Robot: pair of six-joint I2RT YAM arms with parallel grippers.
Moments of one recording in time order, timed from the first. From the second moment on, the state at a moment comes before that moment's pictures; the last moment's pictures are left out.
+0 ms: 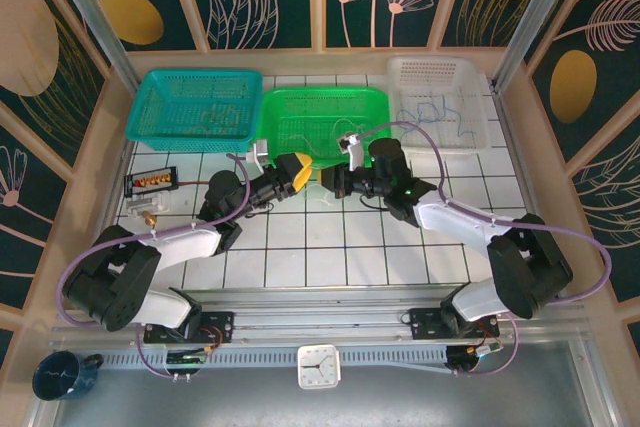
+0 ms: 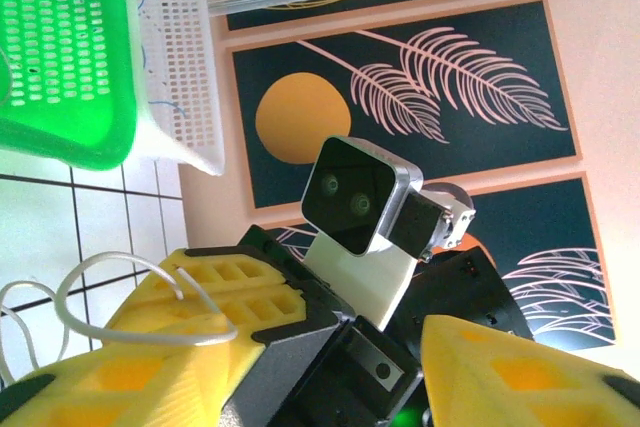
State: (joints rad) left arm -0.57 1.41 0.49 1.03 0.49 -1.50; right arm 0.65 1.42 0.80 0.23 -0.49 0.47
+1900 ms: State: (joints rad) left arm -0.57 1.36 0.76 0.96 0.47 -1.45; right arm 0.66 1.48 0.65 0.42 -0.44 0.50
